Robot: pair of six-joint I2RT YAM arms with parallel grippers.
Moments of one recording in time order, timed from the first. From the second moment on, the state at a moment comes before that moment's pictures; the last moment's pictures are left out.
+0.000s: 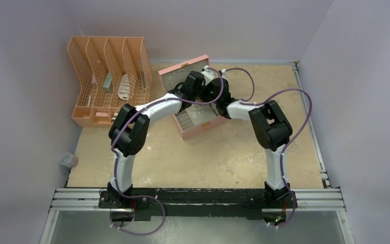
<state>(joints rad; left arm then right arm) -0.64 2.05 1.56 -0.06 -0.45 0.36 0.50 2.09 1.28 0.46 -0.10 1.08</state>
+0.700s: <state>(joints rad) -0.64 2.06 1.56 -0.01 -0.44 0.39 0.50 2.09 1.24 0.54 -0.13 1.09</state>
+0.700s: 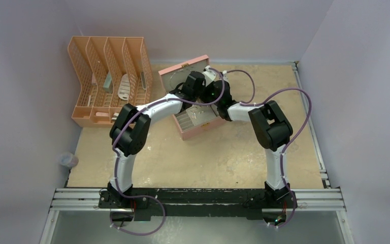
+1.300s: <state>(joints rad) -0.64 2.06 1.55 0.00 -0.38 0.37 0.46 2.03 1.14 0.62 -0.23 1.15</state>
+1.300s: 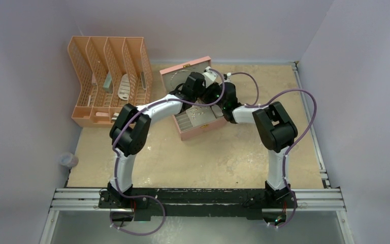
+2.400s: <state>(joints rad) -0.59 2.01 1.57 -0.18 -0.24 0.23 0.46 2.03 1.11 0.66 -0.26 1.18</state>
